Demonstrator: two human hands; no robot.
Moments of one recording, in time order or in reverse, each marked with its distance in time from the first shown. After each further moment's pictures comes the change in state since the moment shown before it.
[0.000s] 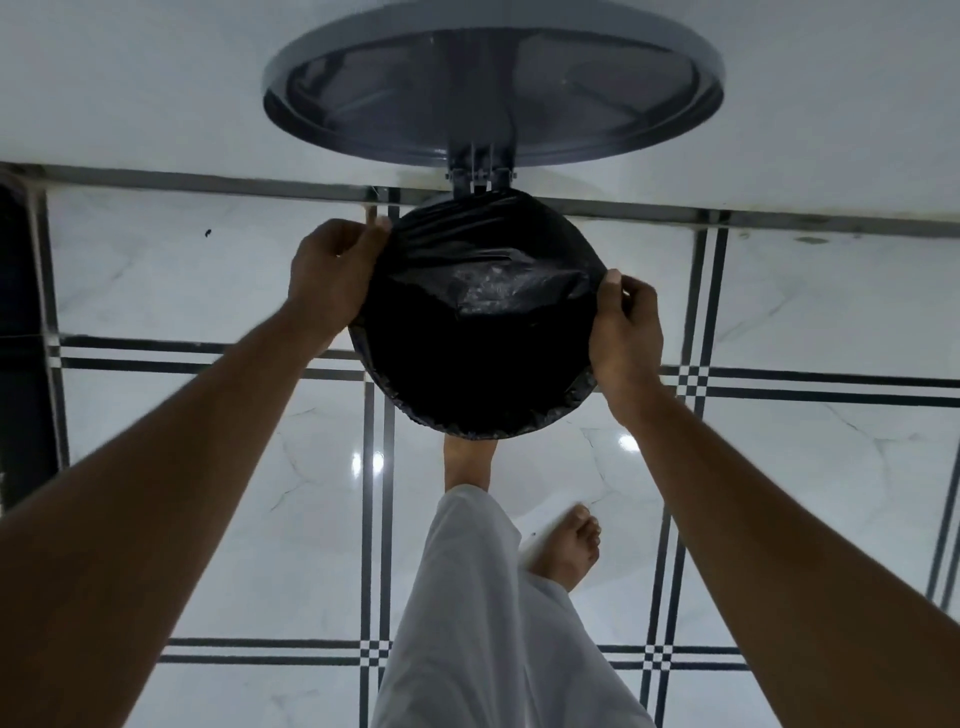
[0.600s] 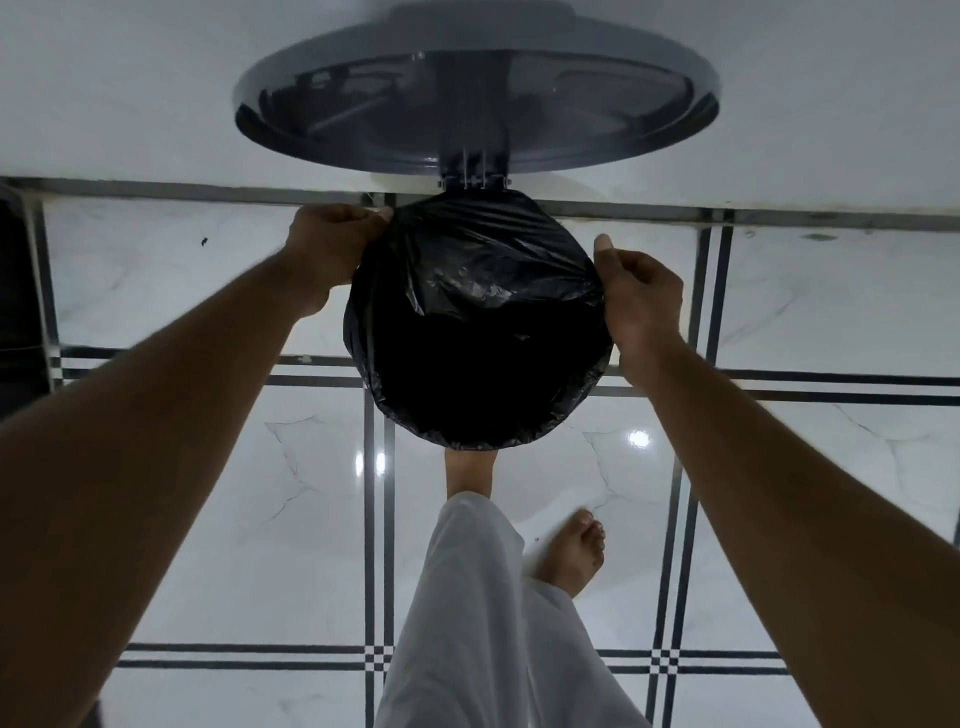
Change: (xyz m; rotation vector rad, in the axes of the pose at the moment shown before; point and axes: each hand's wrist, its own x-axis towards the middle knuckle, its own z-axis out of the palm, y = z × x) left_hand 0.040 0.029 0.001 -0.158 -0.175 -0.130; right_hand 0.050 -0.018 -0.004 0.115 -0.042 0.015
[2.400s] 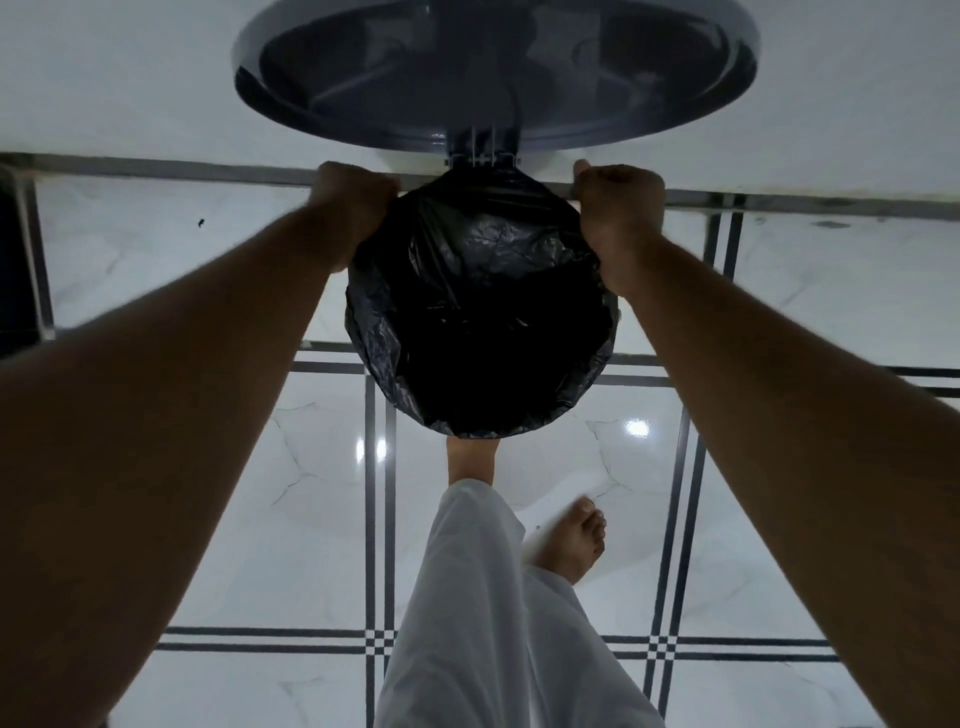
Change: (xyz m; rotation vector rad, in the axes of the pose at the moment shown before) left_hand 0.029 0.012 0.014 0.235 0.019 -0.051; right_hand 0.036 -0.060 0.046 -0.189 -0.006 -0.050
